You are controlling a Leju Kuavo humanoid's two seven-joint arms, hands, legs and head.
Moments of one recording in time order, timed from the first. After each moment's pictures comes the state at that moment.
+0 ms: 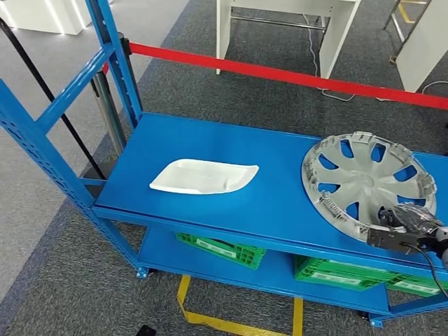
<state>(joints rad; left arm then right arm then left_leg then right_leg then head) -0.08 -0.05 -1.04 -0.15 0.79 0.17 -0.28 -0.45 -0.75 0.61 -0.96 0.73 0.17 -0.29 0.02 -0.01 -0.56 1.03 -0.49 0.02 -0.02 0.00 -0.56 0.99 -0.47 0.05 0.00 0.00</state>
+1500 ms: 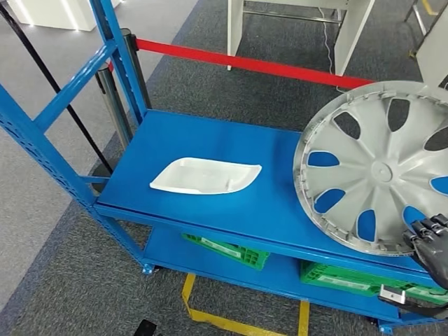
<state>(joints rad) -0.07 -0.08 -1.03 -0.15 0.84 0.30 -0.42 0.23 -0.82 0.13 -1.70 1.27 -0.38 -0.11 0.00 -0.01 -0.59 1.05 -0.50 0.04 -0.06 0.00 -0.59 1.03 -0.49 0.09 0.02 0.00</state>
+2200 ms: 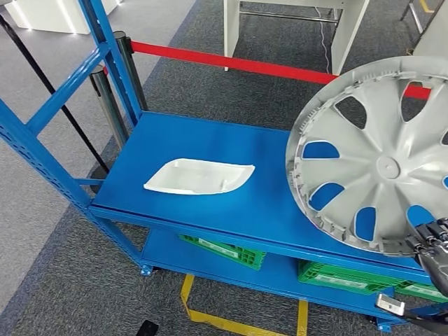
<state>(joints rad) -0.09 -0.09 -1.05 -0.15 0.83 0.30 -0.34 0.30 -0.74 0.04 -1.80 1.39 -0.55 -0.08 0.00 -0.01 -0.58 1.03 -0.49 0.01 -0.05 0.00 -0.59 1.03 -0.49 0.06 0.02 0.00</state>
